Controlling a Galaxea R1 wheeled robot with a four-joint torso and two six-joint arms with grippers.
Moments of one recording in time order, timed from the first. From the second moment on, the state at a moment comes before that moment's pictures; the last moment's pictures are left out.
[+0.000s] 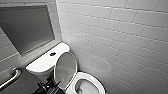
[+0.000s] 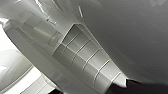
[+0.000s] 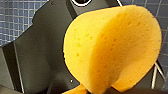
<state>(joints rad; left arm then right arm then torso) 0.67 2.15 -1.52 -0.33 -0.56 -1.55 -1.53 2.71 -2.24 0.25 0.20 -0.03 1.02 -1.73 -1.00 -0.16</state>
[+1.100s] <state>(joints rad) 0.88 2.08 -1.63 0.28 -0.56 -1.55 -1.53 2.71 -2.23 0.25 0.19 -0.03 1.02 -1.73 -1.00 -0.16</state>
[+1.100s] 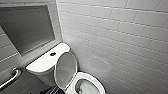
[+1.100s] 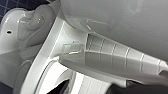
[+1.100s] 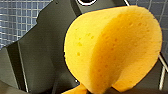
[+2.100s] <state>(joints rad) 0.94 2.27 -2.18 1.82 -0.69 -1.76 -1.51 2.71 -2.23 0.25 0.19 -0.04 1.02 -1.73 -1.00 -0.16</state>
